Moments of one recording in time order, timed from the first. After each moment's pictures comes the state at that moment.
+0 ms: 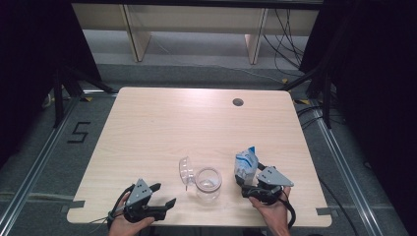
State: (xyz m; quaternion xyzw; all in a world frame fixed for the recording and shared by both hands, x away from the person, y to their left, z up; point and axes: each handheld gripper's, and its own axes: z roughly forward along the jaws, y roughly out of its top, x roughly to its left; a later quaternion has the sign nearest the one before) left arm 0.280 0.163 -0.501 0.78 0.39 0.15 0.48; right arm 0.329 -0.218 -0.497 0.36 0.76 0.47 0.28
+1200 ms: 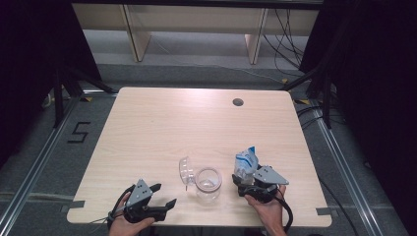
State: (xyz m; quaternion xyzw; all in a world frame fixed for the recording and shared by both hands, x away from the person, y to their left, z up) left arm 0.279 0.162 -0.501 0.78 0.38 0.15 0.48; right arm 0.338 -0.213 -0.508 0.36 0.75 0.48 0.28
